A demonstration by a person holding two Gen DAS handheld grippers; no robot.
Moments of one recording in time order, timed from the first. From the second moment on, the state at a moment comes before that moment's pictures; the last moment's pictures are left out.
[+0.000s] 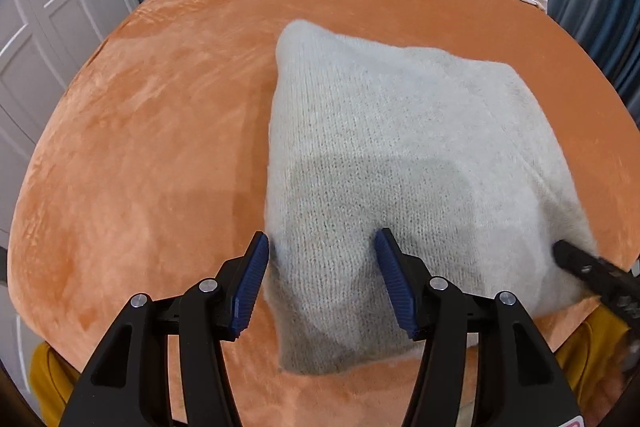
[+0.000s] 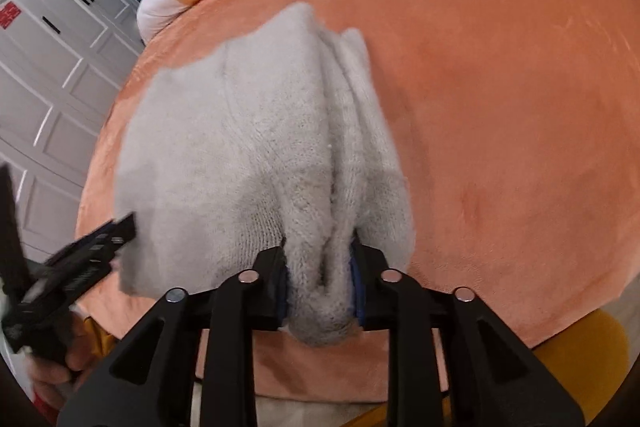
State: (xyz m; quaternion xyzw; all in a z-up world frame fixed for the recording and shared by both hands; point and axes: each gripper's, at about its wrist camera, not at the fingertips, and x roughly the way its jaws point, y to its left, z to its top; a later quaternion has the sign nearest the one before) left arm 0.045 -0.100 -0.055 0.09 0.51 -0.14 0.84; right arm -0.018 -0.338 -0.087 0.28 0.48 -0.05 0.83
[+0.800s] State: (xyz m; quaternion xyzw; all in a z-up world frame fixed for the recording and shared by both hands) left arm 0.097 -0.080 -0.078 -0.06 0.57 -0.18 0.80; right arm 0.036 -0.348 -0.118 0.33 0.51 -0.02 0.79
